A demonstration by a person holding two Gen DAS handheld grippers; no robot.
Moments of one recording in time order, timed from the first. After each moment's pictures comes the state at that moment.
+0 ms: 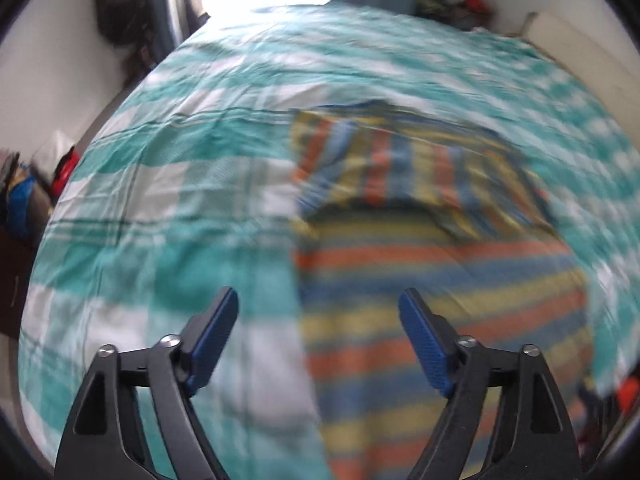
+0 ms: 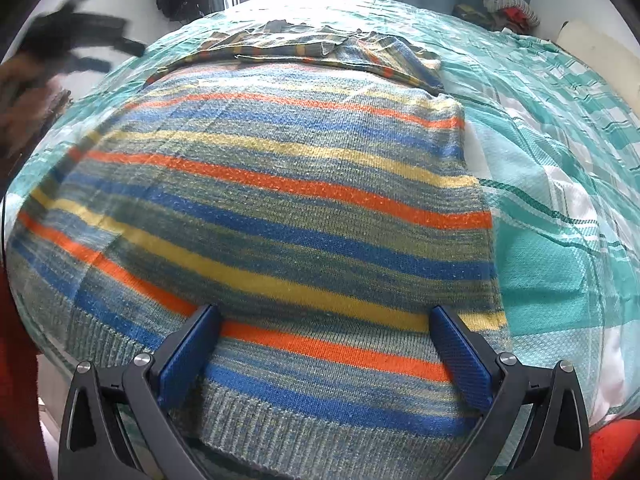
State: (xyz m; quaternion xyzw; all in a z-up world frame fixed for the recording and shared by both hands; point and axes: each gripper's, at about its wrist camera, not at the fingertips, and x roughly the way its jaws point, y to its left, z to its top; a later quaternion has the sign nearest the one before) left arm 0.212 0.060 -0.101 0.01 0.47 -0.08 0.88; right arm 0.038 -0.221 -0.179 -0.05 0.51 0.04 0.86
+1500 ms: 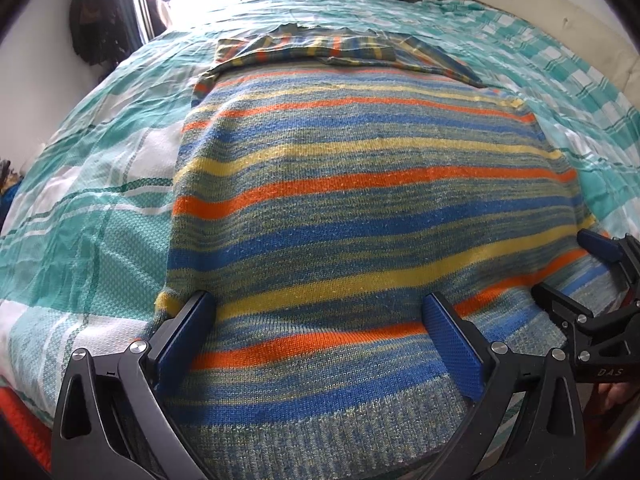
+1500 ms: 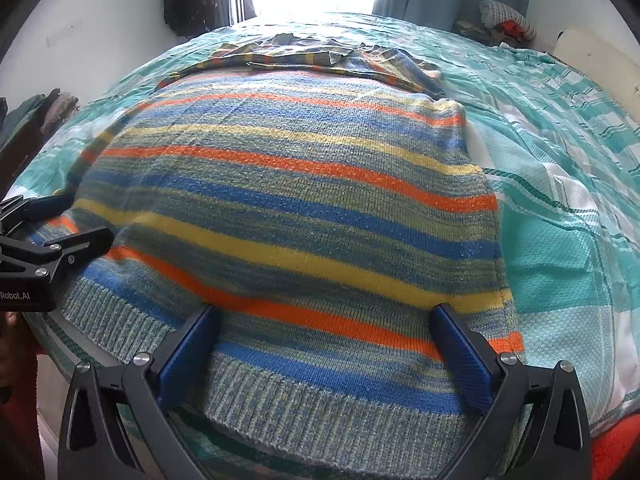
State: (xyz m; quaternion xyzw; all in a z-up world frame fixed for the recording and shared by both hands) left arm 0.088 -0.012 -0.191 0.05 0.47 -0.11 0.88; right arm 0.017 -0.215 -0.195 -0.05 0.47 0.04 0.88
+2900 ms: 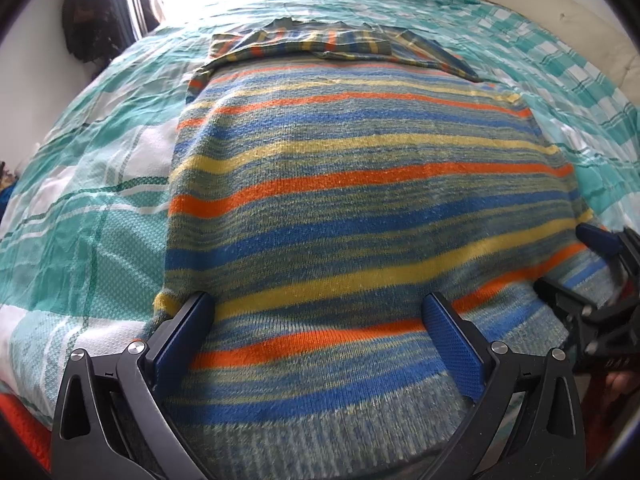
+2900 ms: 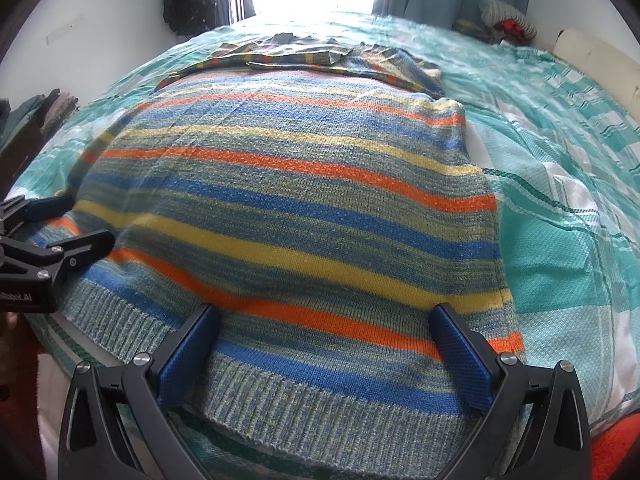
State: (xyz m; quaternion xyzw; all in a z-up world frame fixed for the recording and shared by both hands) left arm 0.086 -0.007 -0.185 0.05 0.49 -0.12 0.86; right arm 0.020 -0.217 -0.189 -0.05 0.48 0.05 0.87
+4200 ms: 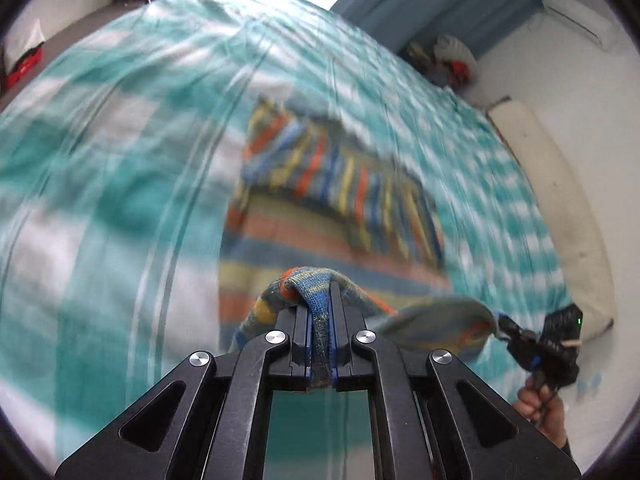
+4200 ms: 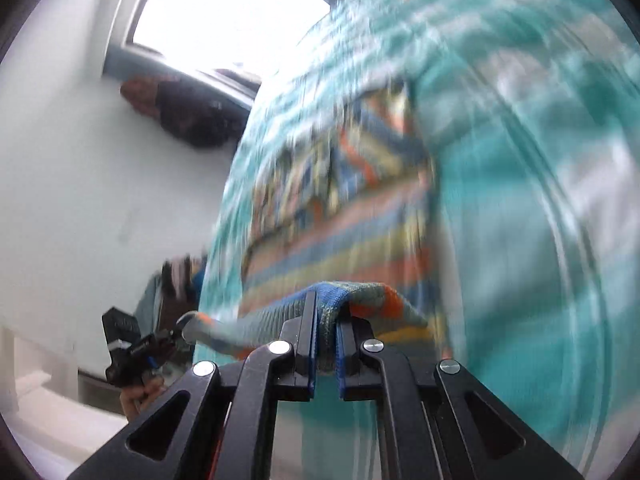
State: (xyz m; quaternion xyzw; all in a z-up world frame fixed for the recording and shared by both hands) left arm 0.227 0.089 -0.075 -0.24 0.48 -0.16 0.83; right arm 0.147 -0.365 -0.109 0.36 0.45 0.17 0.80
